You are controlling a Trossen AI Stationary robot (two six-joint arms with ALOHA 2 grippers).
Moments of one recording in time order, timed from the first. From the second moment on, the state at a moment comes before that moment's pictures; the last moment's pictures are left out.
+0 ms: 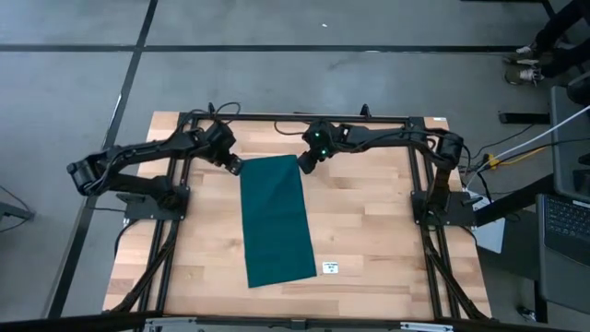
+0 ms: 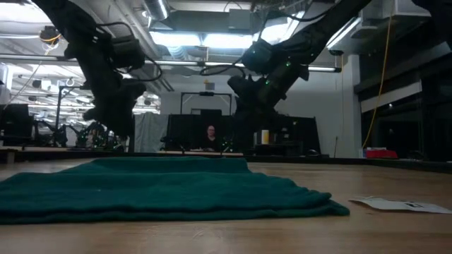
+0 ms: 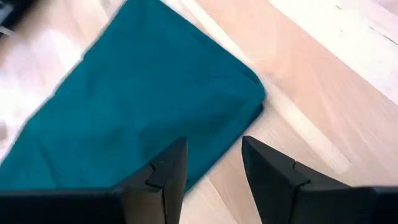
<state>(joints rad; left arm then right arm) 0.67 1.17 0.58 -0.47 0.10 -0.38 -0.37 1.88 1.20 -0.21 -0.21 0.40</state>
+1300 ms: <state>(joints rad) 0.77 1.47 0.58 -0.29 0.18 -0.42 -0.42 1.98 1.20 -0.11 -0.23 0.47</state>
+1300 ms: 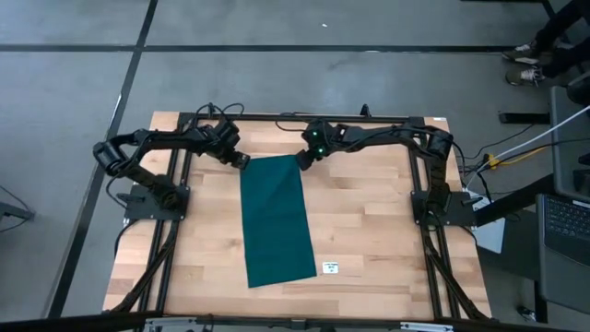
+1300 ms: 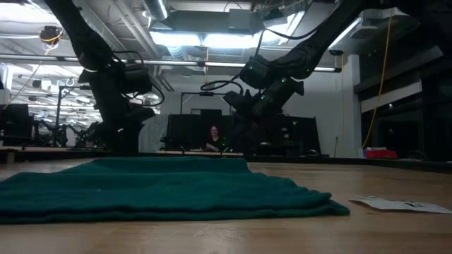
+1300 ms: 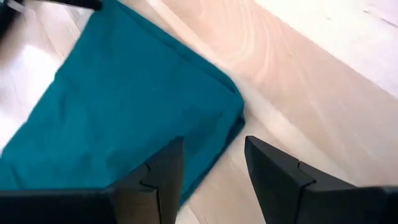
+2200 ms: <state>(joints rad) 0.77 1.49 0.58 -0.20 0.22 -0.42 -0.42 2.13 1.41 -0.25 -0.24 0.45</state>
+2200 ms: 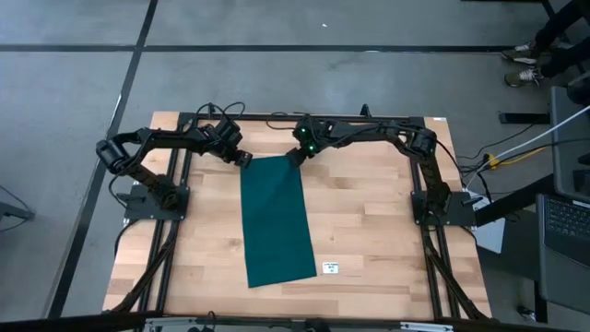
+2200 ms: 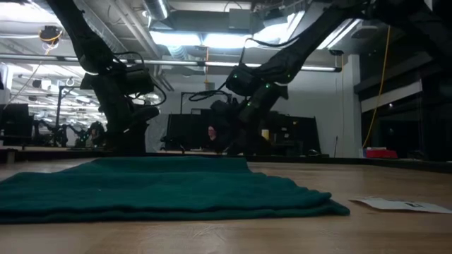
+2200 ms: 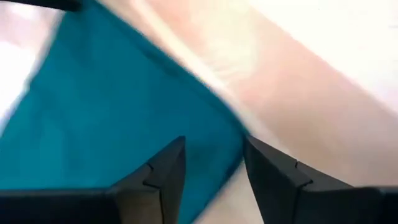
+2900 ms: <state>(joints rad) 0.77 1.49 0.58 -0.18 0.26 -0.41 -0.42 2.13 1.41 -0.30 -0.21 0.52</state>
